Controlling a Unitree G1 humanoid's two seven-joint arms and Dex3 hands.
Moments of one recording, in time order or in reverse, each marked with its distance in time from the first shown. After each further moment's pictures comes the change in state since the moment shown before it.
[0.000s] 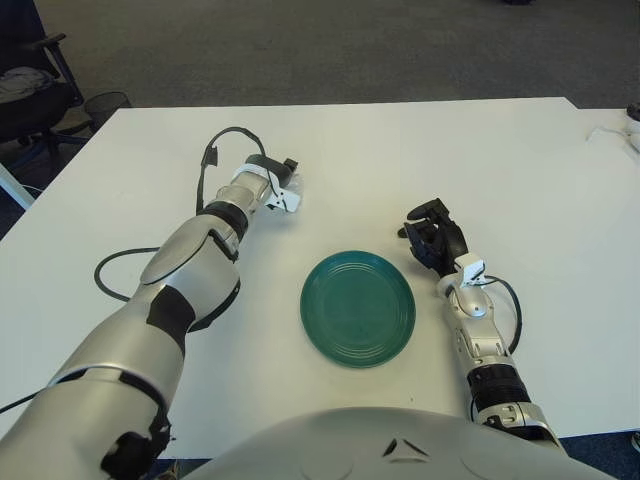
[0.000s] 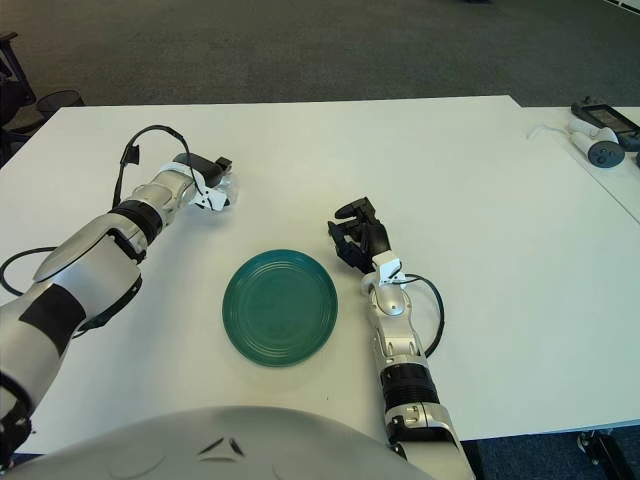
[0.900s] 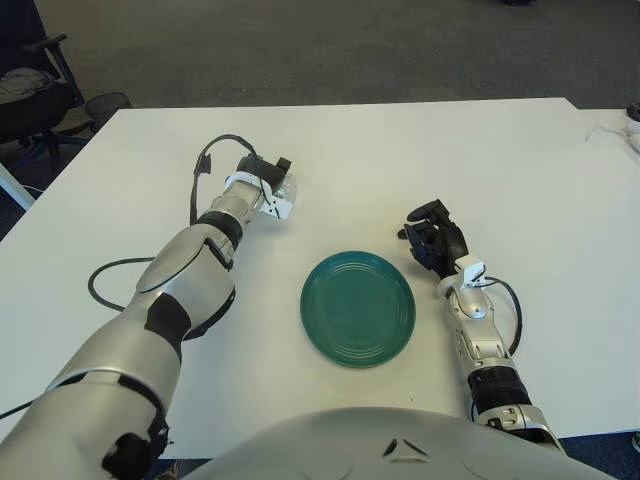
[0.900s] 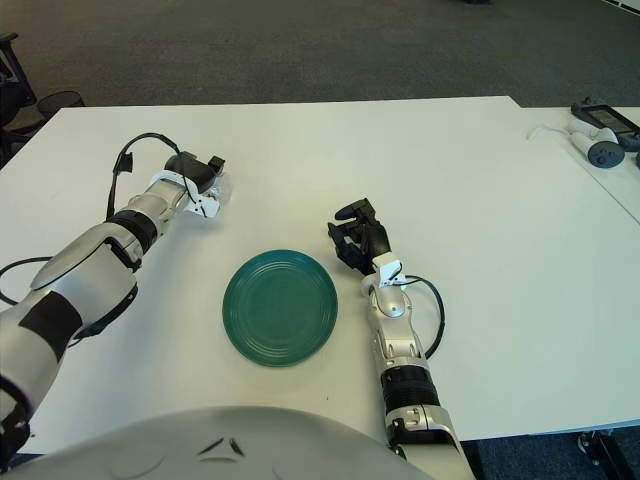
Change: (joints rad) left arm 0.053 0.011 0.022 0.003 0.003 0.017 0.125; right arm 0.010 -0.002 0.002 -0.009 0.001 0.000 0.002
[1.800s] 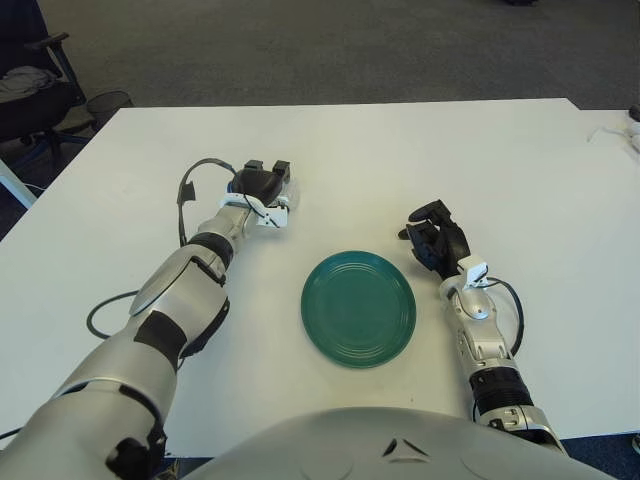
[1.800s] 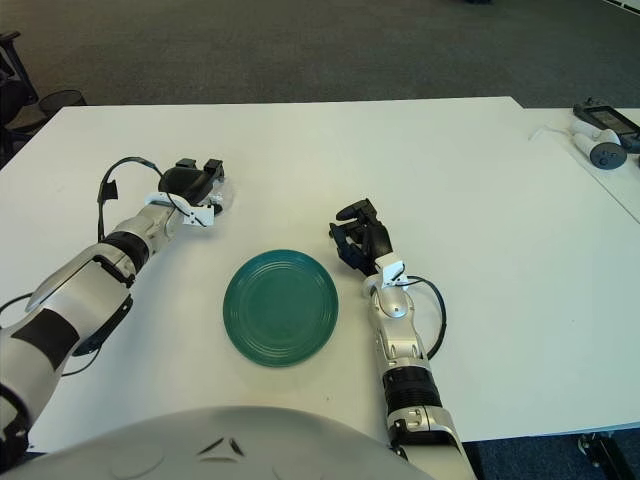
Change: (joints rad) left arm 0.117 -0.003 0.267 -0.006 -0.224 -0.254 0.326; right arm 0.006 -0.003 -0.003 -0.006 0.014 0.000 0.017
